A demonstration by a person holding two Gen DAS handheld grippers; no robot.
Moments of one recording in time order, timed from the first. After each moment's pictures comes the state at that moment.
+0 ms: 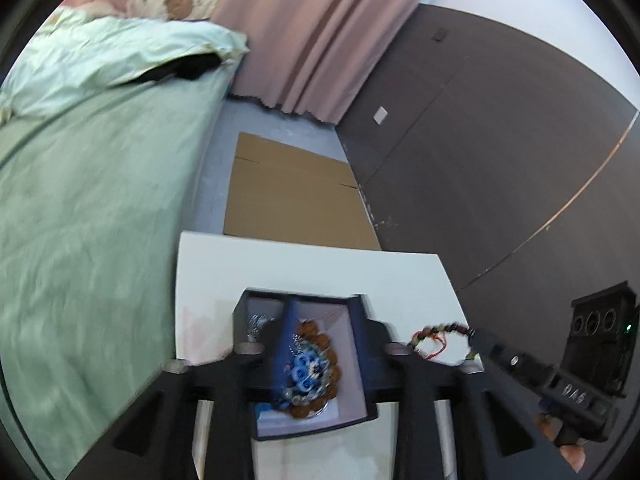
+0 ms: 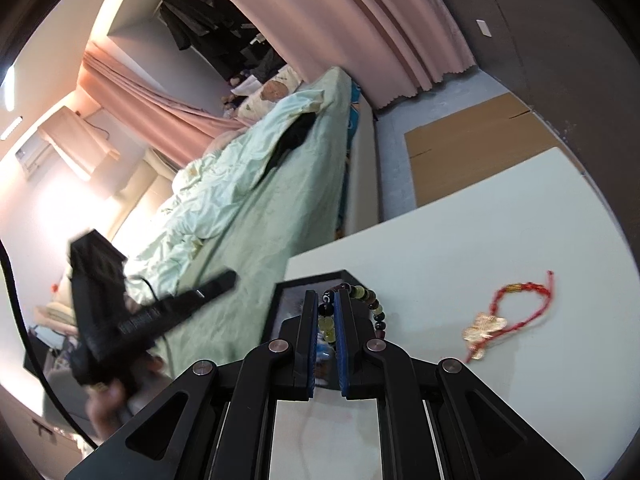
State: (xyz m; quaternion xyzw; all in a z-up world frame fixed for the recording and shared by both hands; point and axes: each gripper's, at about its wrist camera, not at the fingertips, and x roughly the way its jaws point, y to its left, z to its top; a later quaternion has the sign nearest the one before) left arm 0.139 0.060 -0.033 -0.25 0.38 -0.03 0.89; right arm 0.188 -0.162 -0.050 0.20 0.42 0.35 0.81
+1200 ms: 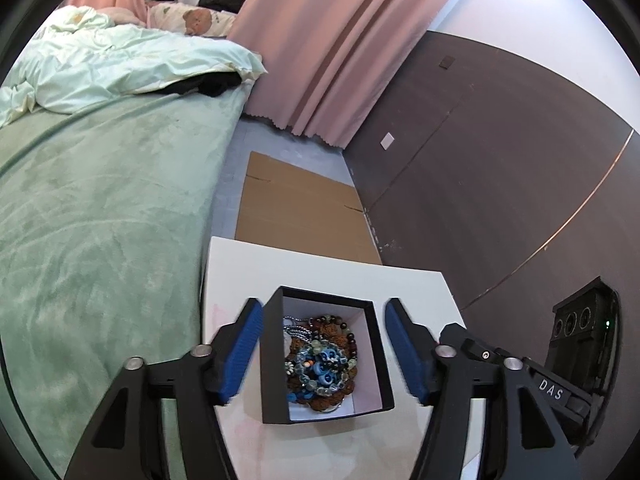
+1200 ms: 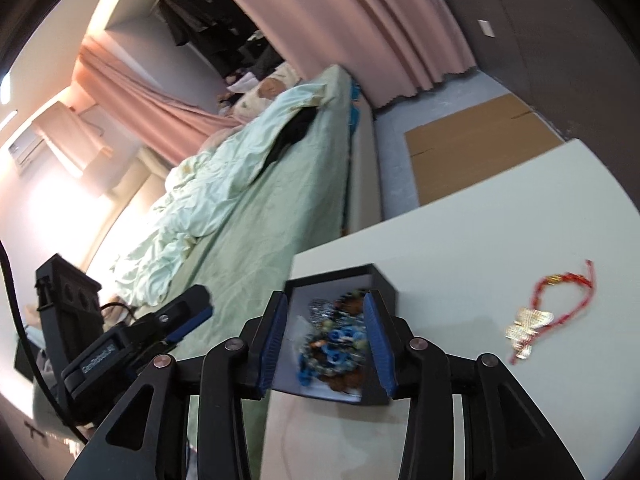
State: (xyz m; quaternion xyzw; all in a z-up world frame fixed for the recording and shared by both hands) left arm 0.107 0.074 -0.026 -0.26 0.34 -0.01 0.90; right arm 0.178 -0.136 -0.060 0.19 0.43 0.32 0.82
